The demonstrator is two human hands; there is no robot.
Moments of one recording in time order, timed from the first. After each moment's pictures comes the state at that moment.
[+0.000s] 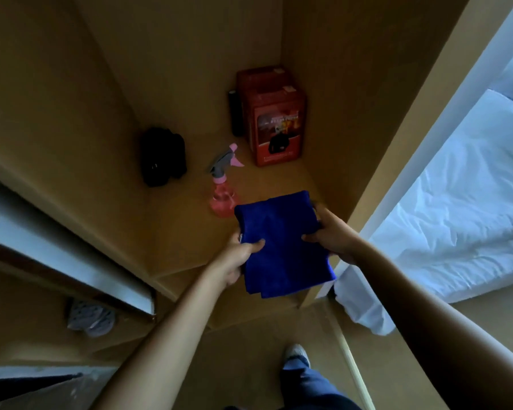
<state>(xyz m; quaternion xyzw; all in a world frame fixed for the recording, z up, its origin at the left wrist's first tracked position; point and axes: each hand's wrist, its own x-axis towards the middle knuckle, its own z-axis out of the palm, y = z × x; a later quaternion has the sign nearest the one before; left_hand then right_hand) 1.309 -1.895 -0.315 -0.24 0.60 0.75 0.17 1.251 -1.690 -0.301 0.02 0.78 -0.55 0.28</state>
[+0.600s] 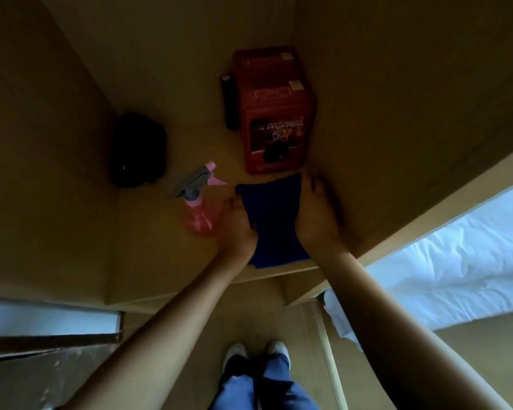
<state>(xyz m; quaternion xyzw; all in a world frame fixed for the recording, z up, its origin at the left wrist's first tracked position) 1.179 -1.870 -0.351 -0.14 0.92 0.36 -0.06 1.133 -1.726 -0.322 -0.07 0.98 -0.16 0.02</state>
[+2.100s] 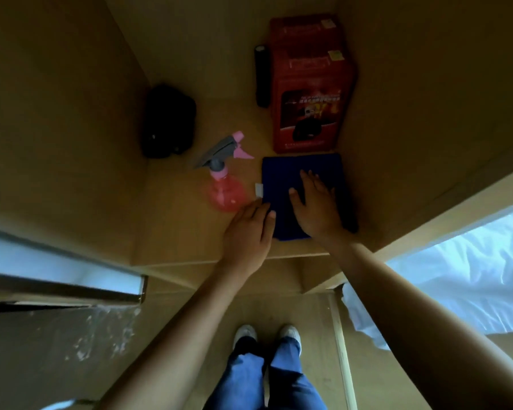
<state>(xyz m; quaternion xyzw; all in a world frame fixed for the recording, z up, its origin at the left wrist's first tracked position) 1.241 -1.875 -0.354 -0.09 0.96 0.26 -0.03 1.138 -1.749 -0.359 -0.14 0.94 -0.28 0.12</state>
